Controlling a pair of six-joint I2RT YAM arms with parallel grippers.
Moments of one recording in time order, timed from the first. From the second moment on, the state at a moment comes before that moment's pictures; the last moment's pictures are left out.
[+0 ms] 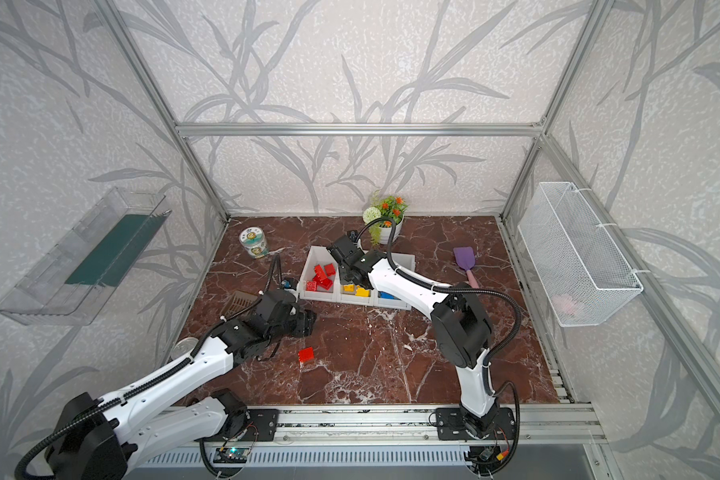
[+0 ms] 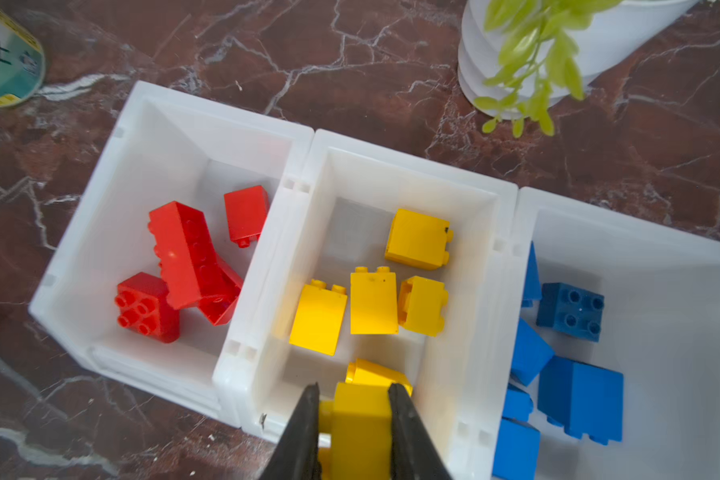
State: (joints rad) left arm -0.62 1.02 0.62 -0.44 -0.17 -0.46; right arm 0.80 1.99 1.64 -0.65 0.34 0.53
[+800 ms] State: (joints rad) left arm -0.62 1.00 0.60 -0.51 -0.16 -0.51; right arm 0.79 1.91 1.56 -0.67 0.27 0.54
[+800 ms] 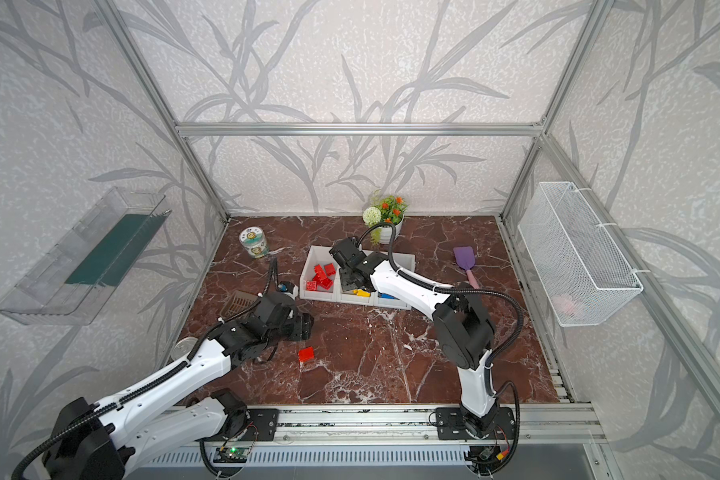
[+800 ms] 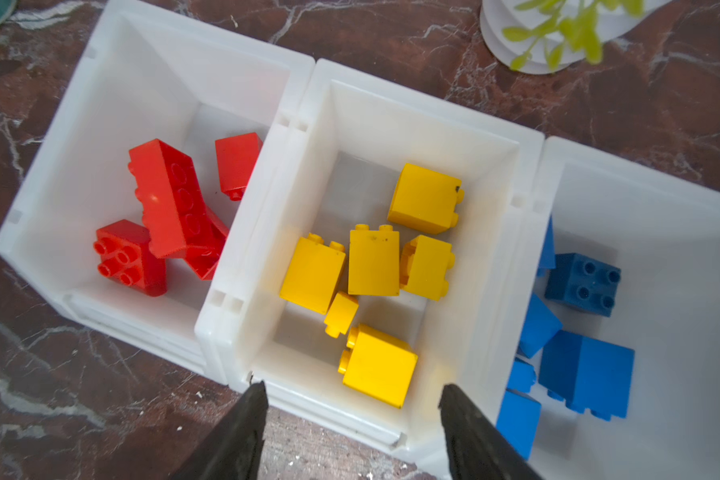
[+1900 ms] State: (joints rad) left arm -0.70 1.20 0.52 -0.54 0.09 -0.64; right arm 0.83 1.31 0.91 -0.60 0.24 0.74
